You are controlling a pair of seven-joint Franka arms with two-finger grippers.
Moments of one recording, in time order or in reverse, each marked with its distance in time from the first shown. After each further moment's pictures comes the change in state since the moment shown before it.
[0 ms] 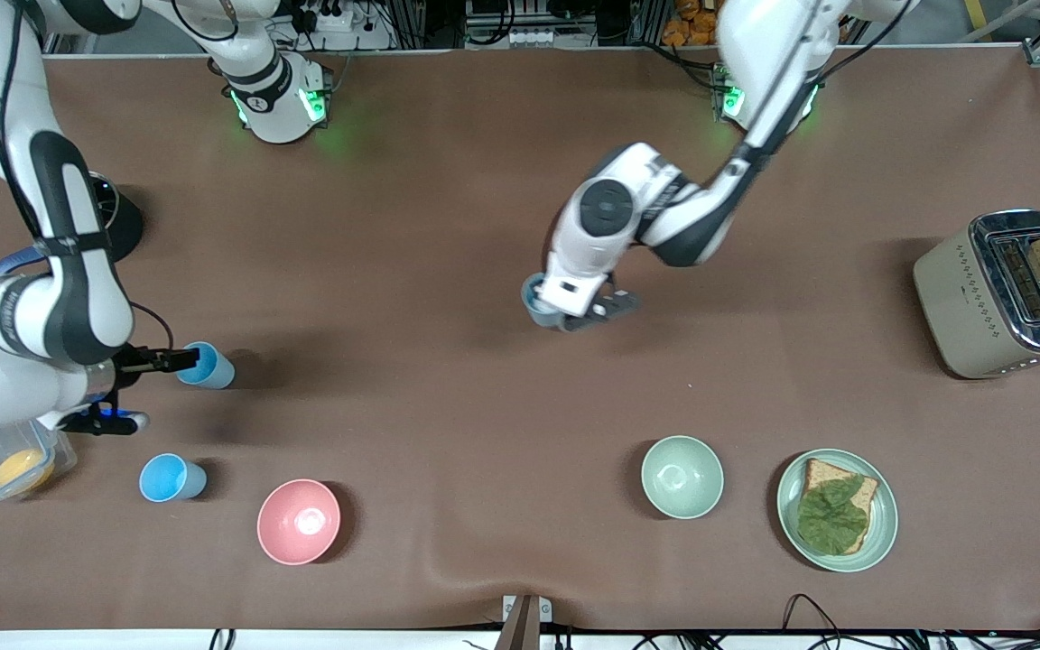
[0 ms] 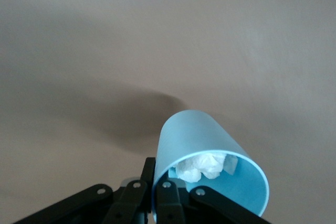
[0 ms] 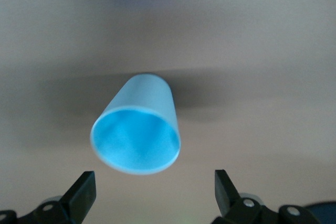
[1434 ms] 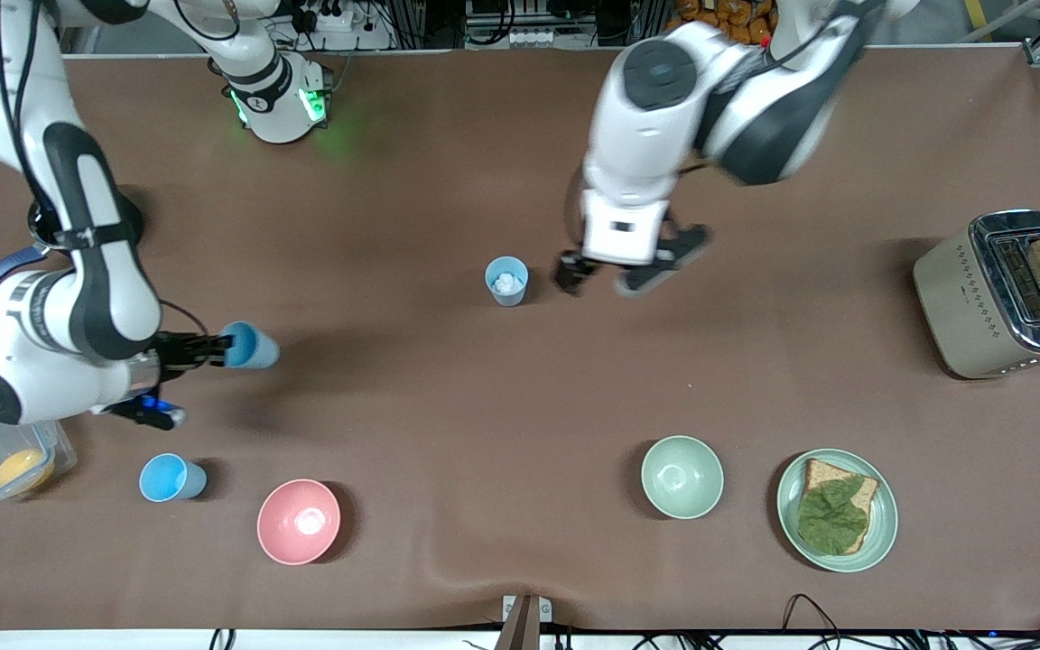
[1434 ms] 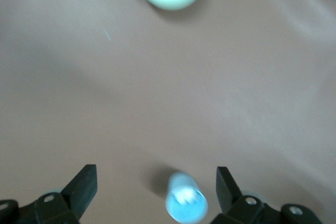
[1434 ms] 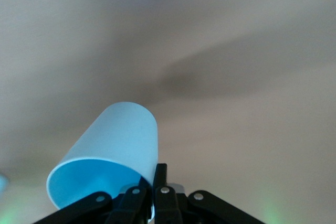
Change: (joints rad) left arm 0.135 -0.309 0.025 0.154 0.111 -0.349 -0.088; right arm 0.098 -0.074 0.032 -0.047 0.233 -0.087 0.321
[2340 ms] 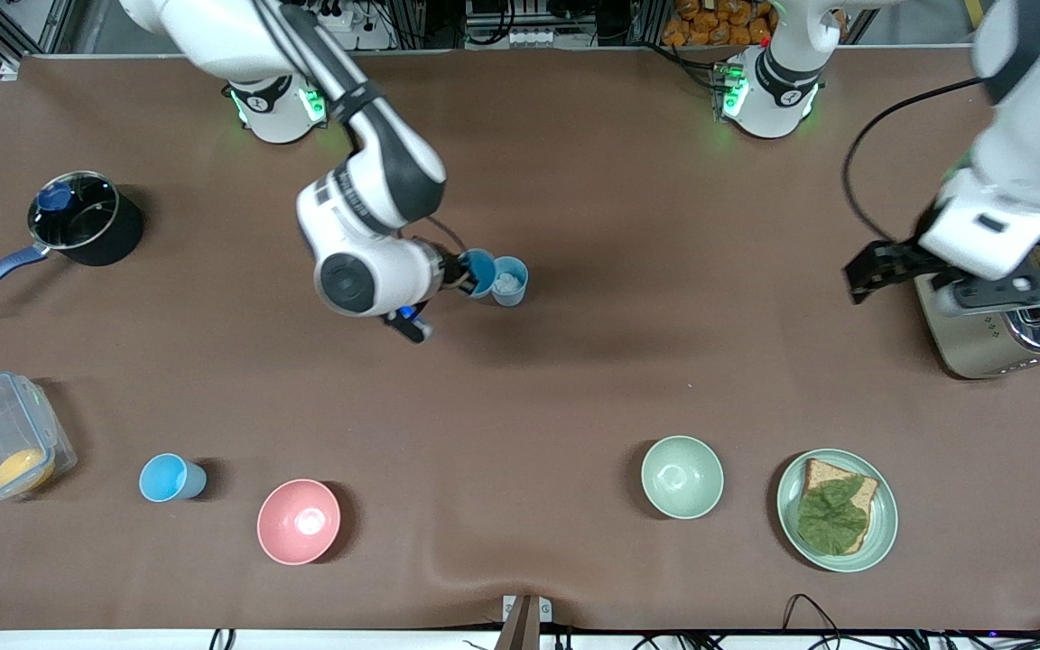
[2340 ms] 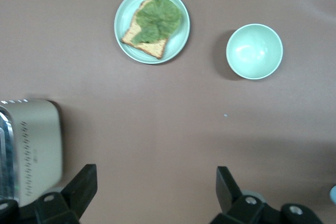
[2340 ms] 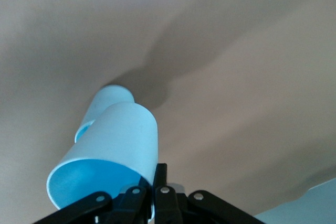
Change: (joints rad) left arm 0.351 -0.192 0.145 0.003 -0.040 -0.183 1.027; right arm 0.593 -0.075 0.009 -0.087 0.225 0.196 0.839
